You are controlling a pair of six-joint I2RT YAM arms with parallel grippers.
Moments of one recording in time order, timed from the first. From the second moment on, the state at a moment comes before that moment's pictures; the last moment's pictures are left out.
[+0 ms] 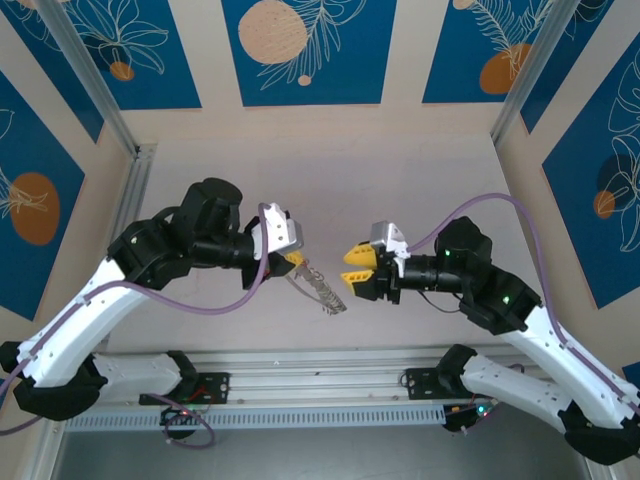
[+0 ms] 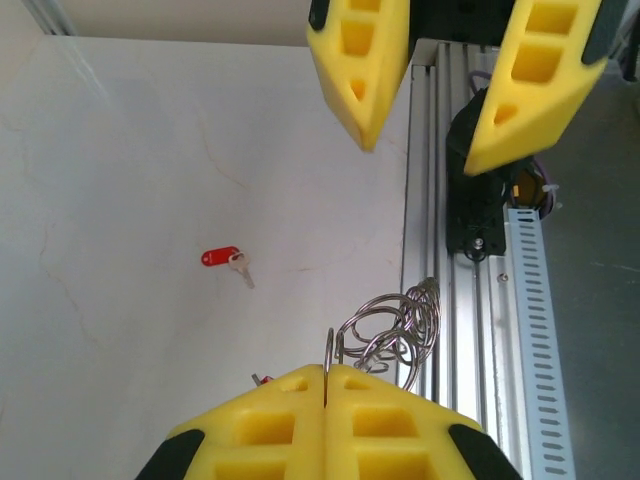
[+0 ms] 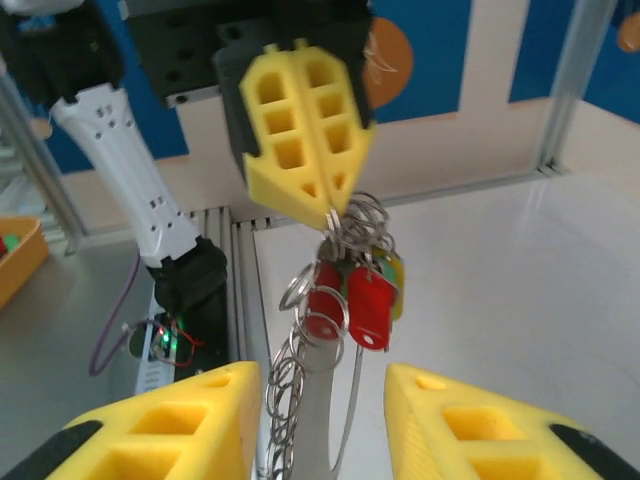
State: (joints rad) left arm -0.86 1.16 1.57 -1.06 0.43 0.37; right arm 0.79 0.78 1.02 -0.48 -0.57 -0.09
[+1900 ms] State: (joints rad) left arm -0.86 1.25 1.70 -1.22 0.43 0.37; right arm 0.80 1.13 1.23 -0.50 -0.81 -0.31
